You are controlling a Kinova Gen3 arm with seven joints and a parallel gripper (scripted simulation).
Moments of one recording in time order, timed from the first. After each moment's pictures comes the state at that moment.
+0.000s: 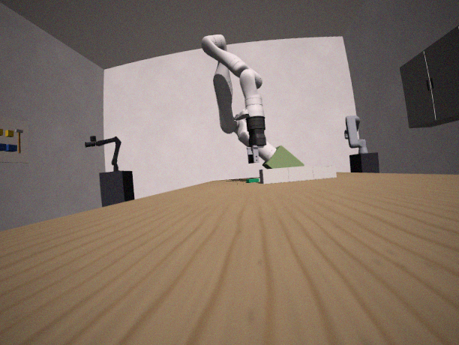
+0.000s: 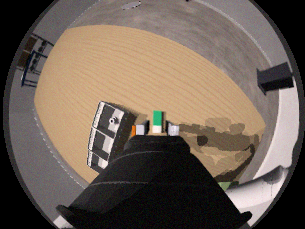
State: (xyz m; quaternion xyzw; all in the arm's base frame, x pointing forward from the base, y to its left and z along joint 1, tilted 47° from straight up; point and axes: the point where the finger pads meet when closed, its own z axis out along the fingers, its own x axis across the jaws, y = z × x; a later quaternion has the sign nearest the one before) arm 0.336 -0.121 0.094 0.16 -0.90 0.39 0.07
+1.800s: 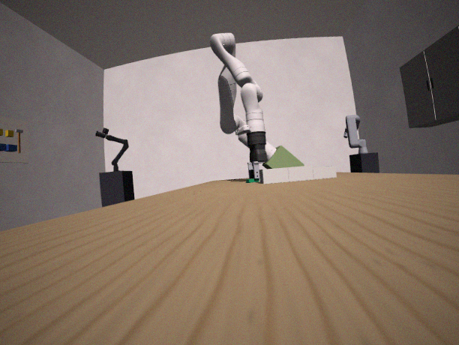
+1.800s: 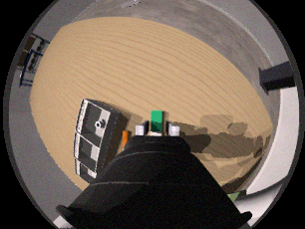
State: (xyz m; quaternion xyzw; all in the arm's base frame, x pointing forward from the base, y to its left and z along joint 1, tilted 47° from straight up) arm 0.334 -0.166 0.054 0.16 -0.90 0.39 0.07
